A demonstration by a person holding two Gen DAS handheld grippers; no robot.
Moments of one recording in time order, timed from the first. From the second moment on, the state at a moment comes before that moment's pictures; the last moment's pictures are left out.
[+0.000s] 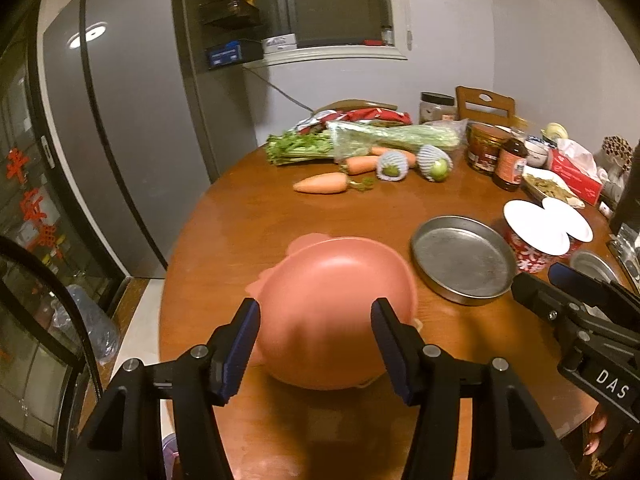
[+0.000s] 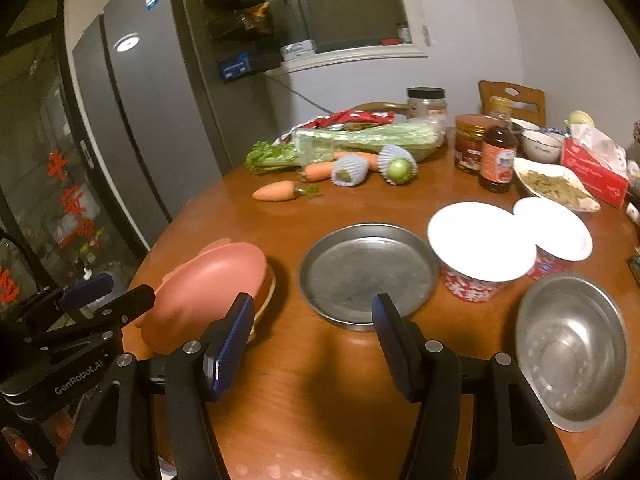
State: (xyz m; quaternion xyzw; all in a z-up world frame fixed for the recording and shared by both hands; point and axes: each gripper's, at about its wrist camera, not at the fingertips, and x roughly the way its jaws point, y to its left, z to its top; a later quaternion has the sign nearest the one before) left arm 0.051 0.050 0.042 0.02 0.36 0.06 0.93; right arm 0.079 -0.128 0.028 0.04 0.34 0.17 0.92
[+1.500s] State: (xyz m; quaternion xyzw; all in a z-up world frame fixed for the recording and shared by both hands) left arm 0.233 -0.036 -0.005 0.09 0.47 -0.03 0.88; right arm 0.154 -0.153 -0.030 0.07 0.43 0.08 0.90
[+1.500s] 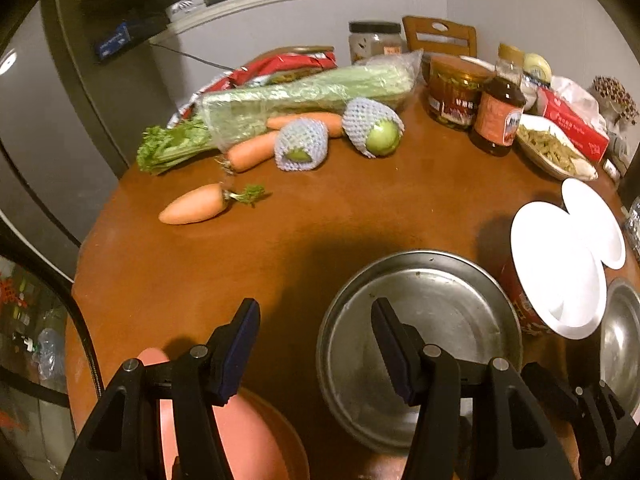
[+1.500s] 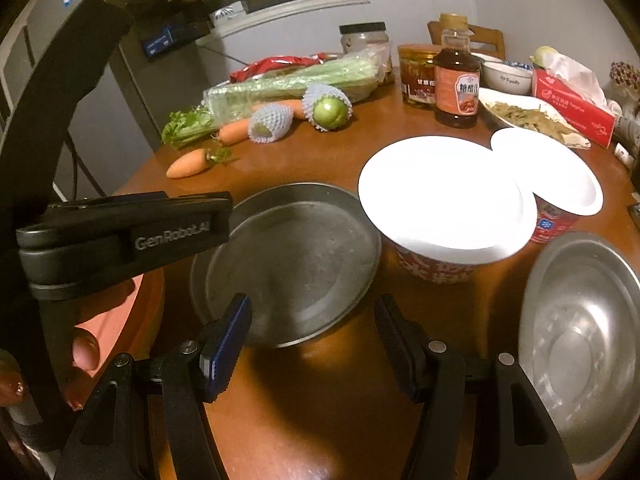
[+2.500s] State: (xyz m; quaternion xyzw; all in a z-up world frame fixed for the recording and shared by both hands) left arm 0.219 -0.051 -0.018 0.08 0.51 -0.08 0.85; right arm 0.157 -0.157 -0.036 0.04 0.44 0.09 0.89
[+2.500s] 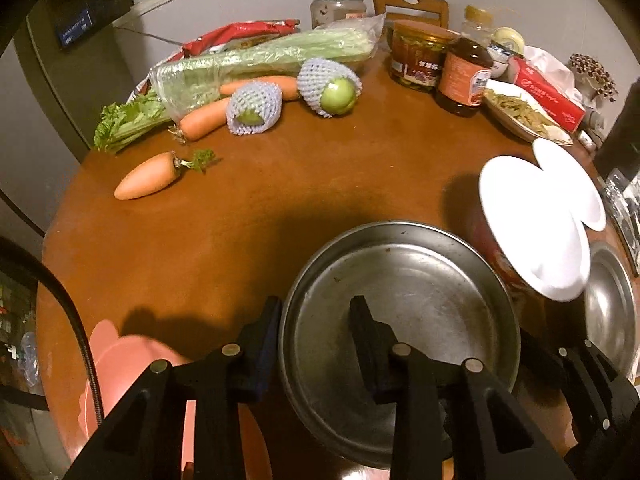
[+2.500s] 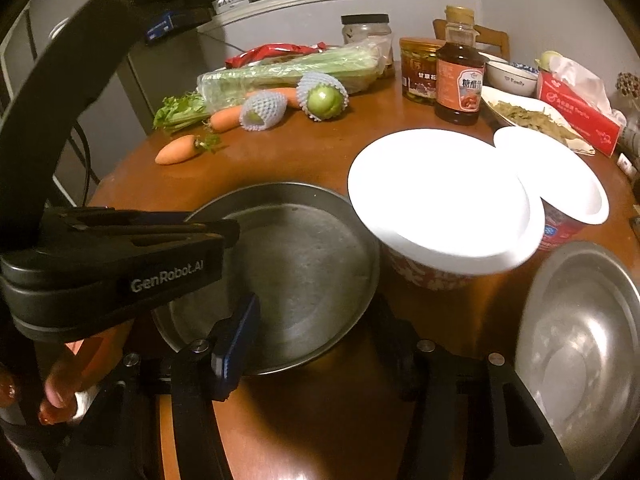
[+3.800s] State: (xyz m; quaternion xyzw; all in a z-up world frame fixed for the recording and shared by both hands) left arm 0.063 -0.036 0.002 0.06 0.45 -0.05 0.89; right arm 0.035 -0.155 -0.008 -0.01 0.39 0.14 0.91
